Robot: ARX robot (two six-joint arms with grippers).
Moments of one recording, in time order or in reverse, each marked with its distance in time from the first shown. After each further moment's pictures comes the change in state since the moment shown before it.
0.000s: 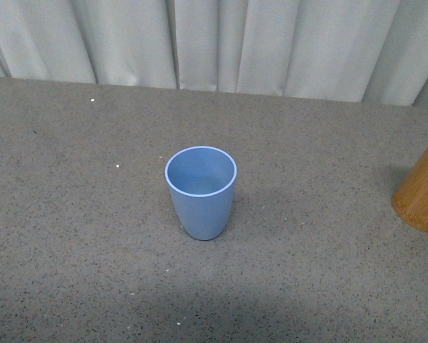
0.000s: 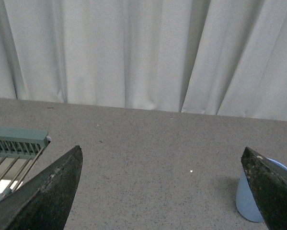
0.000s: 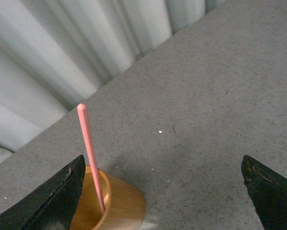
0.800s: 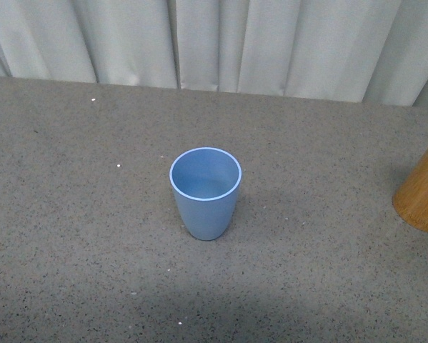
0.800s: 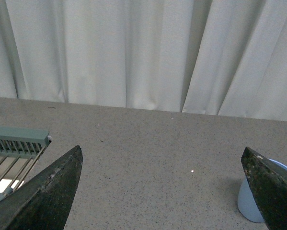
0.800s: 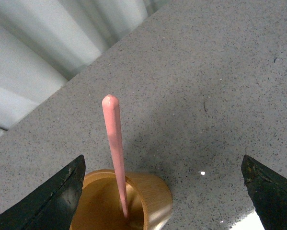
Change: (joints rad) left arm 0.000 0.000 0.000 0.000 0.000 0.000; right arm 0.077 0.345 0.240 -0.090 -0.006 0.073
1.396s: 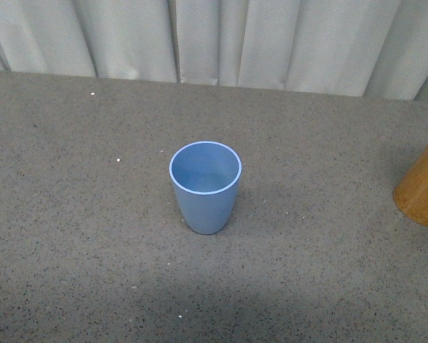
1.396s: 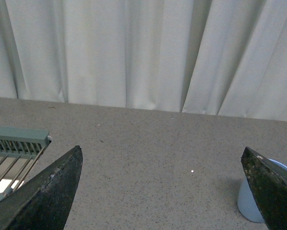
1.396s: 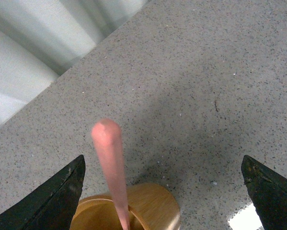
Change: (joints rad) left arm 0.000 0.000 0.000 0.000 0.000 0.000; right arm 0.013 0.179 0.104 0.032 -0.005 0.016
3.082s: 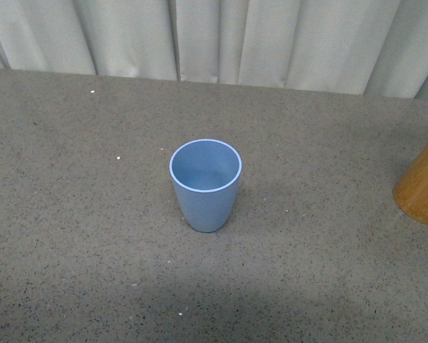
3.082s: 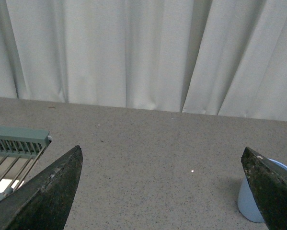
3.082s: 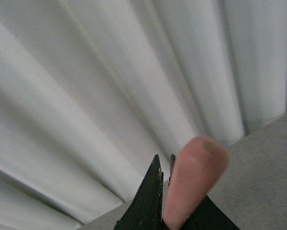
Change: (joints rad) left arm 0.000 0.000 0.000 0.000 0.000 0.000; right arm 0.132 -0.387 0.043 0.133 0.000 -0.037
